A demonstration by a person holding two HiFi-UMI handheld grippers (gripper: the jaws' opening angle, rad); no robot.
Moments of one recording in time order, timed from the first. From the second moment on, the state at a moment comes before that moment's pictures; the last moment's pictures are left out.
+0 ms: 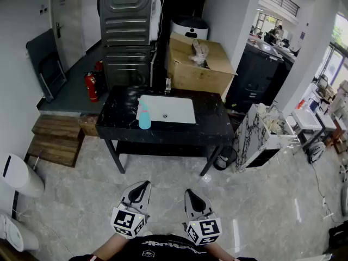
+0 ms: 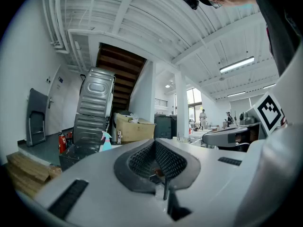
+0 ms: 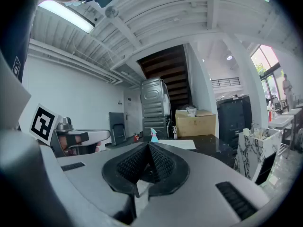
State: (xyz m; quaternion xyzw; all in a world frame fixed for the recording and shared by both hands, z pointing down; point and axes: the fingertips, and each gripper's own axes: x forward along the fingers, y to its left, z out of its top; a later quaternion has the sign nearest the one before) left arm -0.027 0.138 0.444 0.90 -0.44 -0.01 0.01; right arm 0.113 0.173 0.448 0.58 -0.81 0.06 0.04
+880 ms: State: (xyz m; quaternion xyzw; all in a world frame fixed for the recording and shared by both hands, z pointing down) left arm -0.049 0.134 0.447 0.90 -0.44 -0.02 0.02; right arm 0.089 0.174 0.443 0.57 -0.82 0.05 0.03
